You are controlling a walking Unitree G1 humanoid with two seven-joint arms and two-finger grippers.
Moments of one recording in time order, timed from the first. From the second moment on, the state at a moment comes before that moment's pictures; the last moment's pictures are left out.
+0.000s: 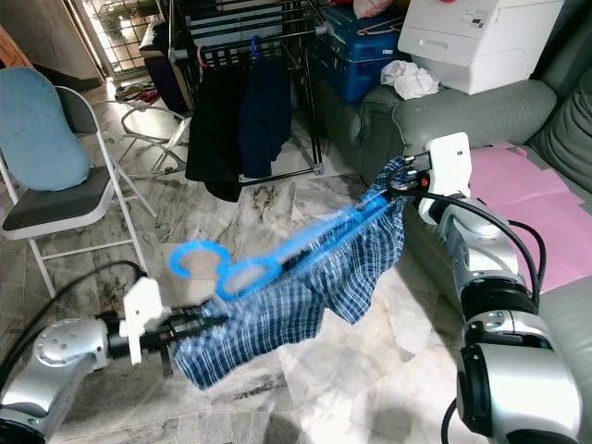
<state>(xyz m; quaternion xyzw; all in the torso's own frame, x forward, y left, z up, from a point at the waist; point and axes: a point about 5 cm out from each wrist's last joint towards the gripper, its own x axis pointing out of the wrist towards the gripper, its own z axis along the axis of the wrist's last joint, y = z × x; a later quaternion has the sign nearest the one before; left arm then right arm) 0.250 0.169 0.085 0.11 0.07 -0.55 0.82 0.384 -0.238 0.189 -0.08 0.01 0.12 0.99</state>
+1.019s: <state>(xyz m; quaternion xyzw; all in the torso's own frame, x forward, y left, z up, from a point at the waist) 0.287 0.164 0.066 0.13 0.08 -0.41 0.90 0.381 -0.219 0.186 -0.11 -0.01 0.16 0.98</state>
